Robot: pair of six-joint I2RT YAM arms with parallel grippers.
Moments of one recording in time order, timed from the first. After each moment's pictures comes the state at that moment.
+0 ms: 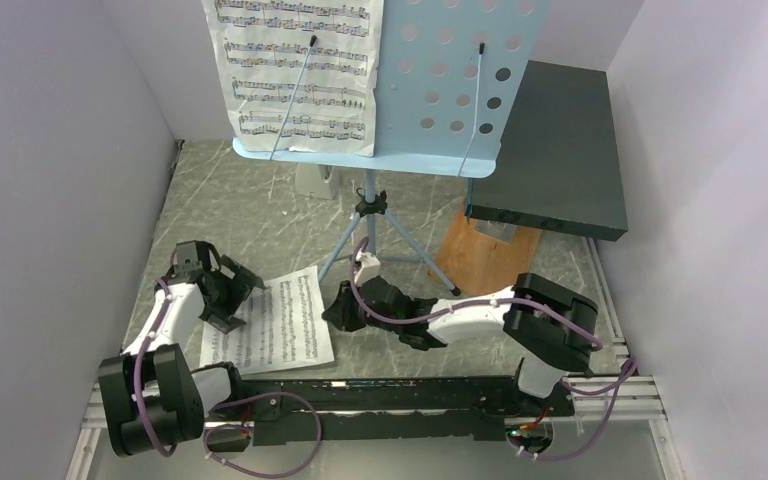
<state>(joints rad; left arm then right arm) 0.24 1.13 0.55 -0.60 0.18 -0.81 1.18 1.66 0.75 0.48 0.12 0.82</state>
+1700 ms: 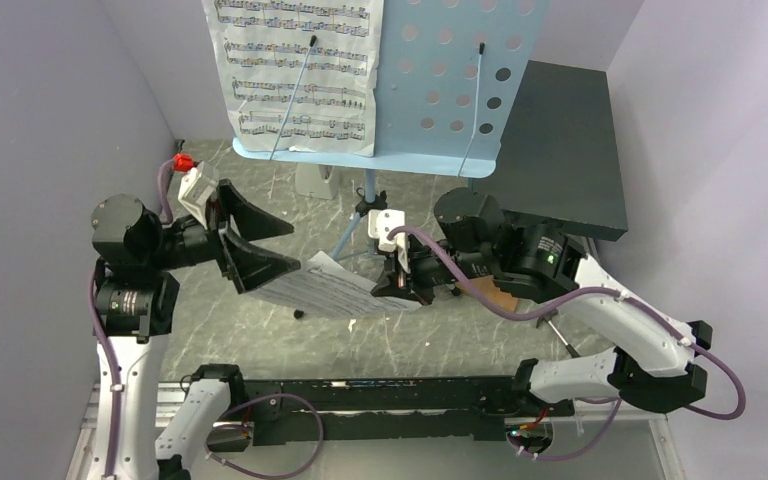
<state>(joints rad) 0.02 0.78 1.16 -0.41 1.22 -0.41 1.09 1.20 1.55 -0.85 -0.39 -0.21</state>
